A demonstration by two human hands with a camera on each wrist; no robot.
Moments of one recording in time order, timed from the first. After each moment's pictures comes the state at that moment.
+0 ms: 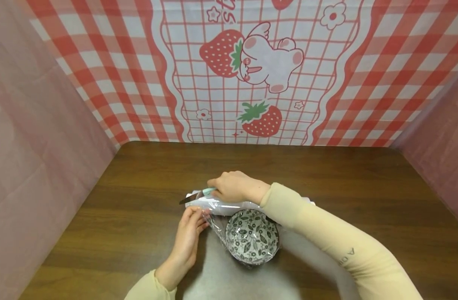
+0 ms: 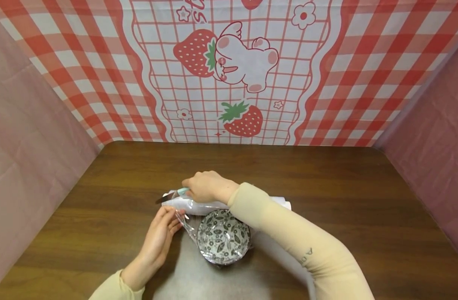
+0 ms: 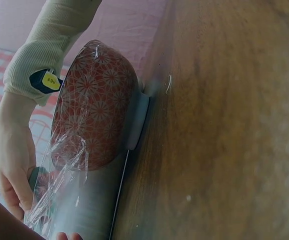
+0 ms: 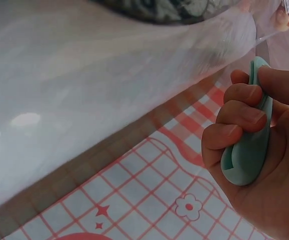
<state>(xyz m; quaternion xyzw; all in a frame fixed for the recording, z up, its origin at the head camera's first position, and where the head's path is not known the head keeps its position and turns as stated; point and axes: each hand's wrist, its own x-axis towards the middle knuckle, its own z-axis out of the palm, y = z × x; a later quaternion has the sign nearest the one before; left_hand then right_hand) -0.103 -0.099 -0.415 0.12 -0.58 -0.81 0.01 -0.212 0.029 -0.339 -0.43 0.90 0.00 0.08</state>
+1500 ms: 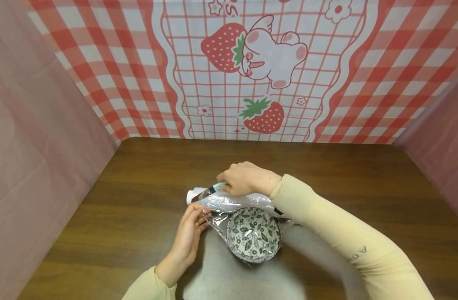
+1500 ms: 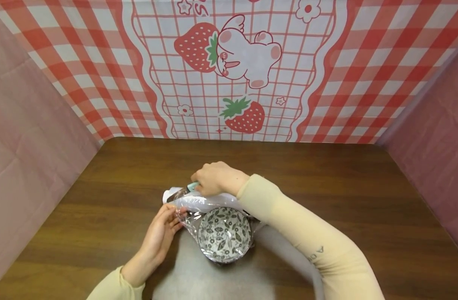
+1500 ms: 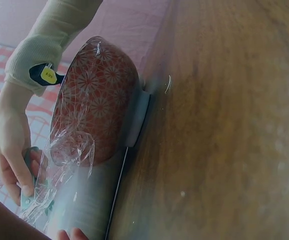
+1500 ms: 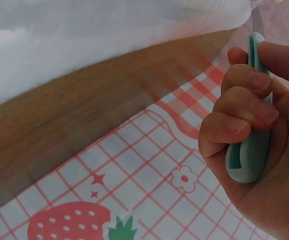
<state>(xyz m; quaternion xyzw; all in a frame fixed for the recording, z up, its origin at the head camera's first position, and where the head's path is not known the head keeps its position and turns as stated) -0.101 -0.104 -0.410 0.11 -0.56 -0.82 -0.04 -0.219 0.044 -0.323 -0.44 0.89 0.04 0.09</state>
